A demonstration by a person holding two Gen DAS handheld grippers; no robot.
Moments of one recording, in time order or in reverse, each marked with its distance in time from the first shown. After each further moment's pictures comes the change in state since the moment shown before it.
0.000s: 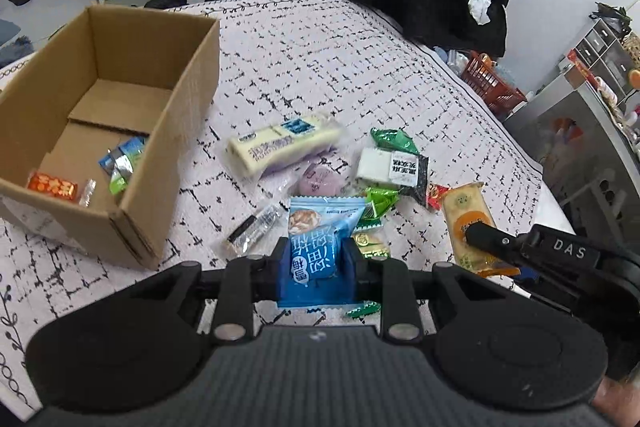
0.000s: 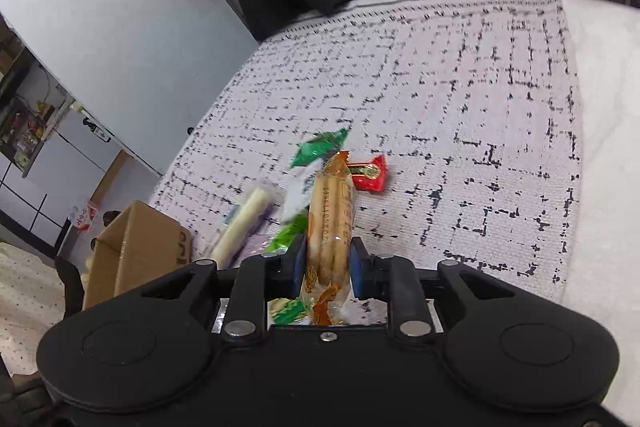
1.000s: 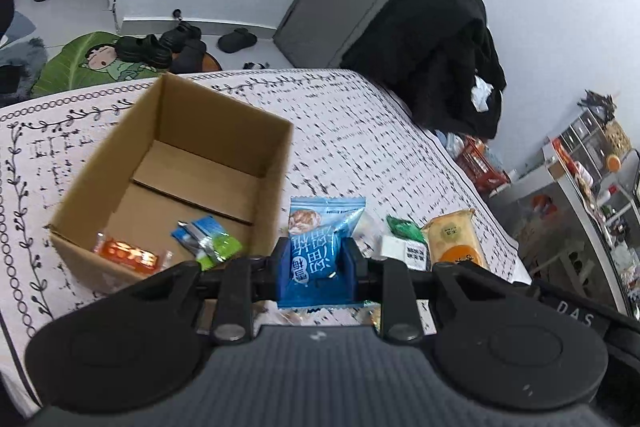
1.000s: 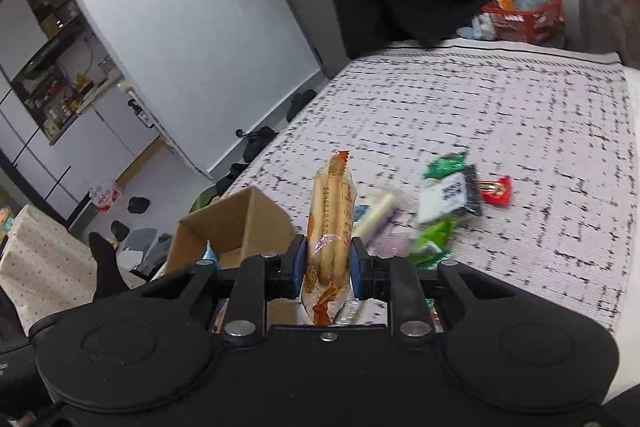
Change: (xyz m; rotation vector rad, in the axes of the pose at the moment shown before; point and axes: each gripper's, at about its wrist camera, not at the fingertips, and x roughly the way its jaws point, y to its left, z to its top) left arm -0.062 0.084 0.043 -0.124 -0.149 -0.082; right arm -0.032 0.131 -0.027 -0.153 -0.070 0.059
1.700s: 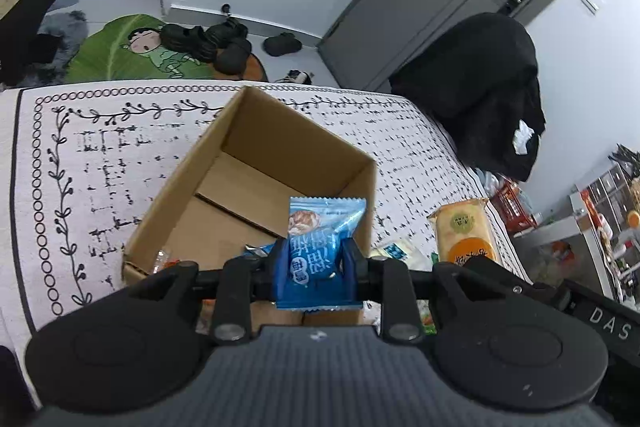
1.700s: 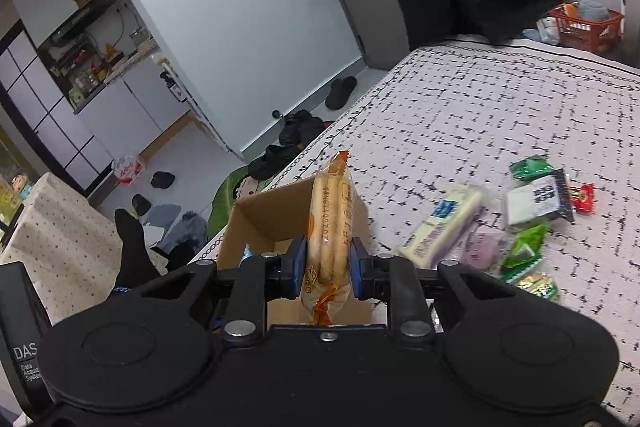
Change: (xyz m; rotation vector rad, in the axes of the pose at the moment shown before) left arm 0.001 0.062 0.021 -0.138 -0.026 0.050; right arm 0.034 0.074 -0.004 -0.078 0.040 0.063
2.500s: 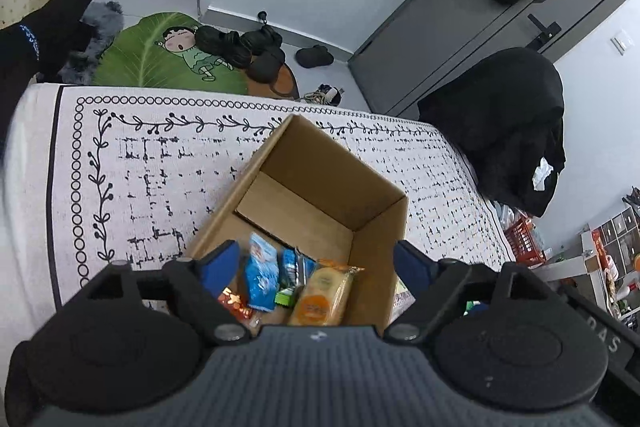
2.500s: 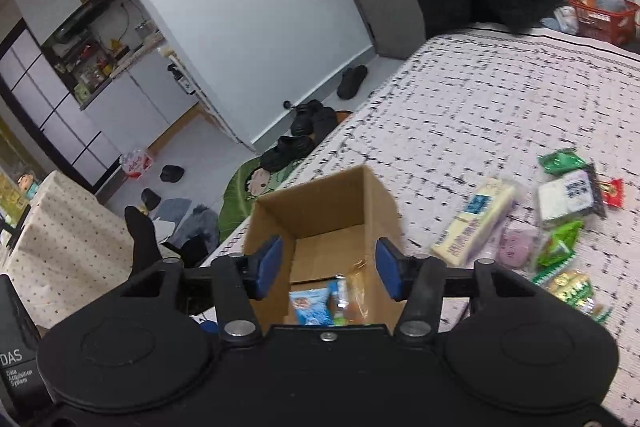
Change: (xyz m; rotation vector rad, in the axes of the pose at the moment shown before) left arm -0.015 0.020 0.018 -0.090 -0.022 0.052; right arm 0.014 0.015 0.004 0.024 0.031 0.016
